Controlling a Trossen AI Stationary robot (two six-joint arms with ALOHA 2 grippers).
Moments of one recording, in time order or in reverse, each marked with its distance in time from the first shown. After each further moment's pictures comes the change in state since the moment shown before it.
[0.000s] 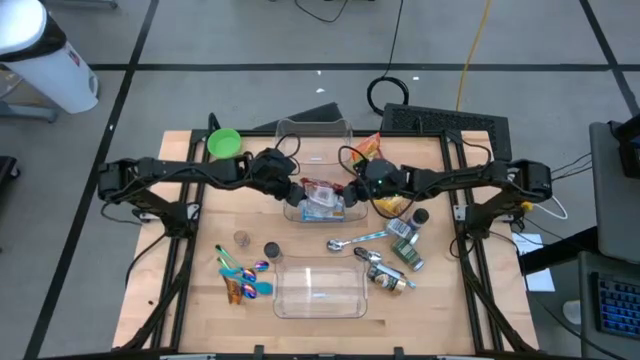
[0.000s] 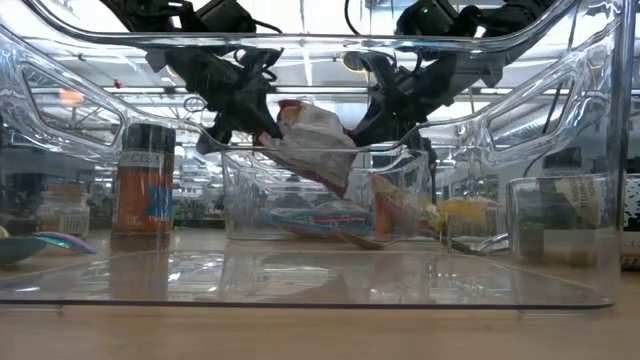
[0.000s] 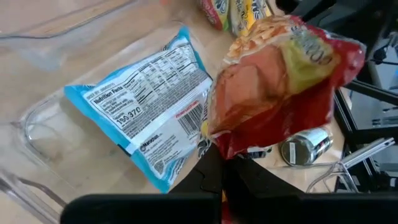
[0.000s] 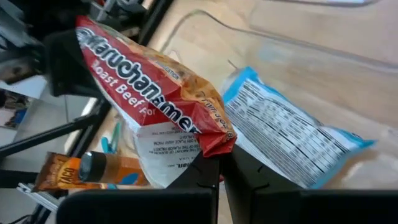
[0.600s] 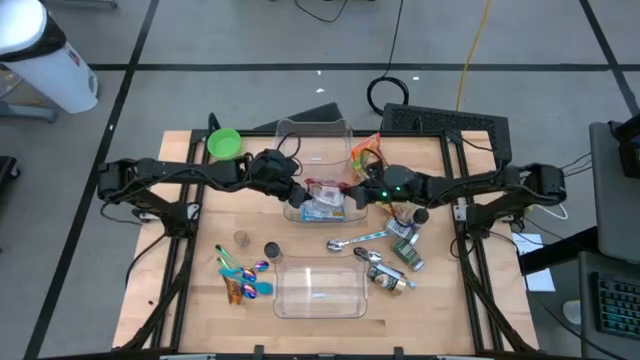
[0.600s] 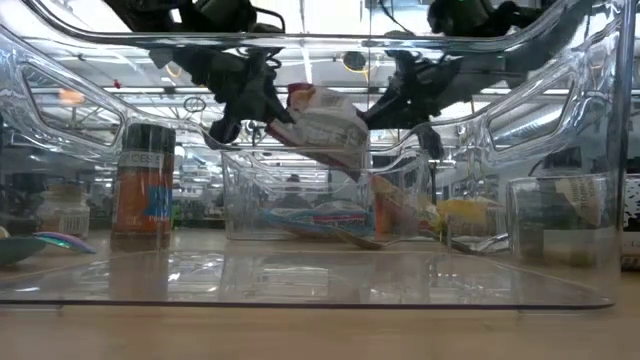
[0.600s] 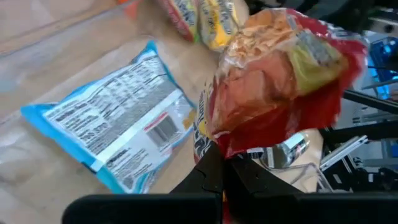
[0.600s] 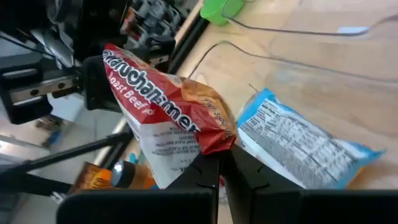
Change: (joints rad) left arm -0.024 -0.003 0.005 0.077 0.001 -0.001; right arm 0.025 -0.098 -0.139 0.209 0.047 -0.002
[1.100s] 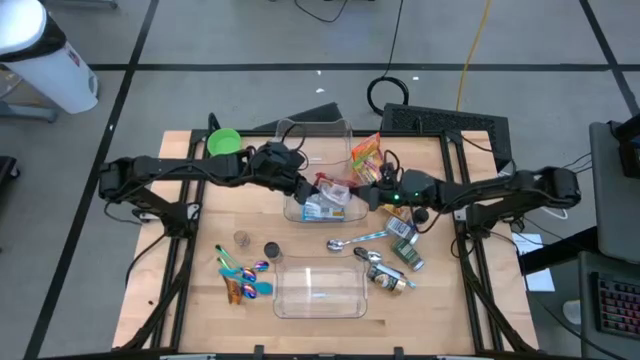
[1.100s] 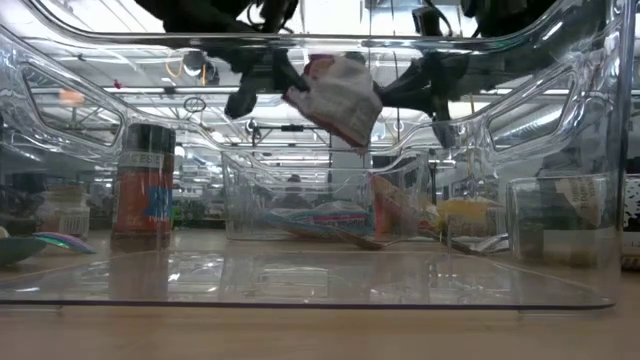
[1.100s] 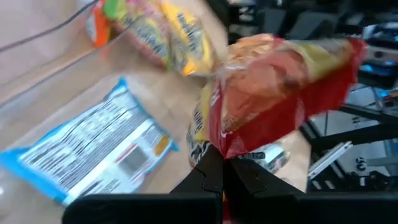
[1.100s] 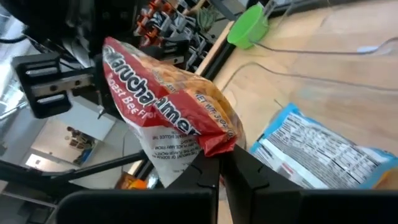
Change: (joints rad) left arm -0.023 0.003 0.157 -0.104 -0.033 0.040; right arm 0.059 -0.143 -0.145 0.160 0.082 0.061
